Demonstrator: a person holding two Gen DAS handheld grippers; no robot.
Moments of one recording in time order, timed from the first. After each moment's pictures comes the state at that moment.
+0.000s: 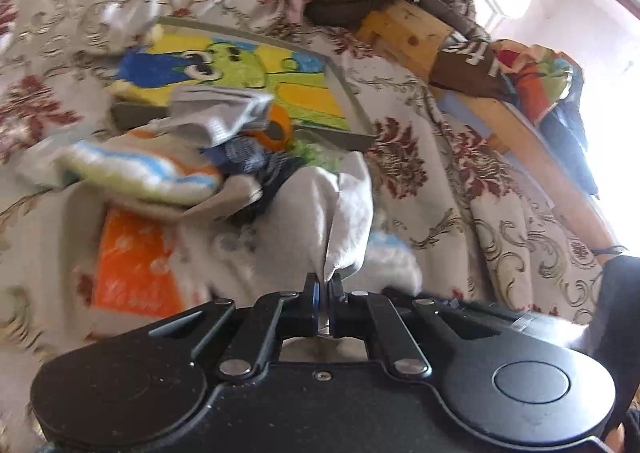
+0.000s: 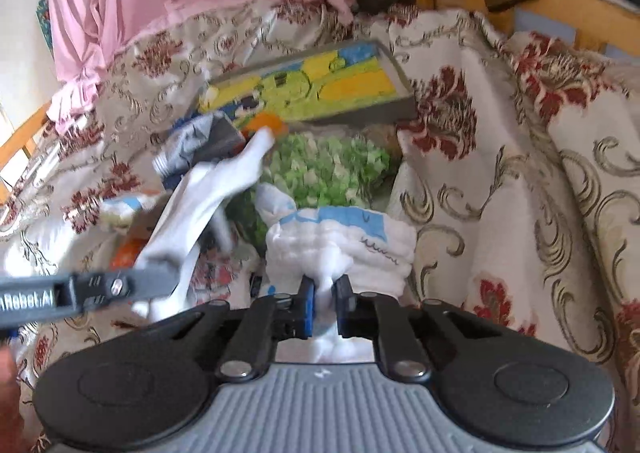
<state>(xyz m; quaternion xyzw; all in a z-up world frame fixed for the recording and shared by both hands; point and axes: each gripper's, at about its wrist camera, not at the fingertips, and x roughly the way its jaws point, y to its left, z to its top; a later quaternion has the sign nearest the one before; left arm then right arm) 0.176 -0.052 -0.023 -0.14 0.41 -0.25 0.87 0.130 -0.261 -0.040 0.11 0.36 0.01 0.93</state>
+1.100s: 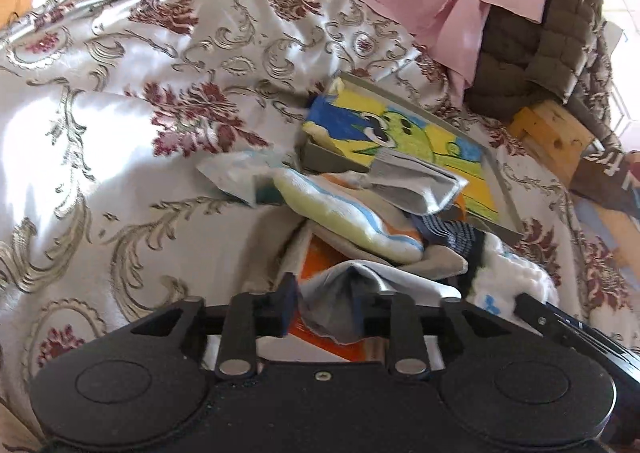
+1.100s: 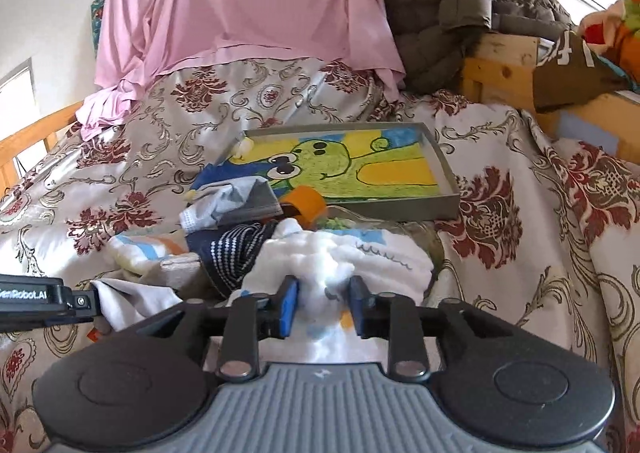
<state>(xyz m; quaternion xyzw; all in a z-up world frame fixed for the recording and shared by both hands) 0.176 0.011 -0.039 -0.20 0.35 -0.04 0.91 0.163 -0.230 -0.040 0.03 0.27 0.03 0.96</state>
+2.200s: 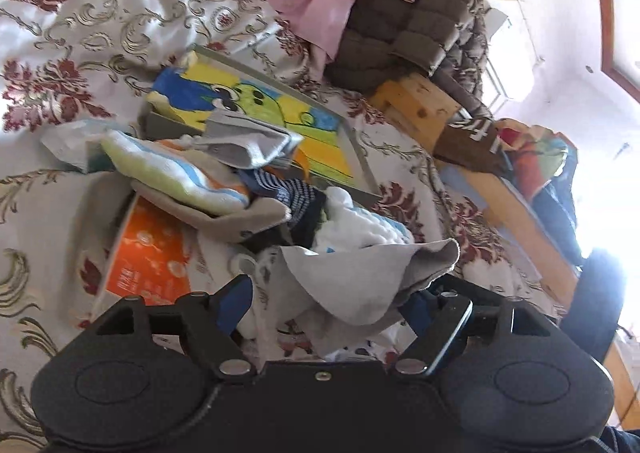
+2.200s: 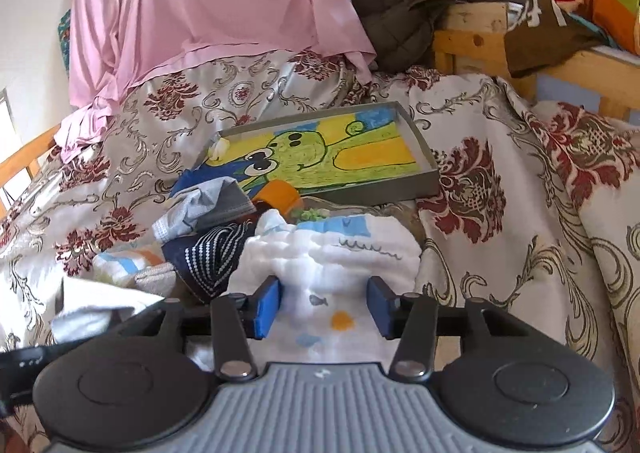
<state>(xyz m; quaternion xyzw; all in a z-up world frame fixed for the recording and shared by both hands) 0.165 -0.027 -0.045 -0.24 0.32 -0.25 0.88 0.170 -0.248 -0.042 0.09 0.29 0.01 0.95</state>
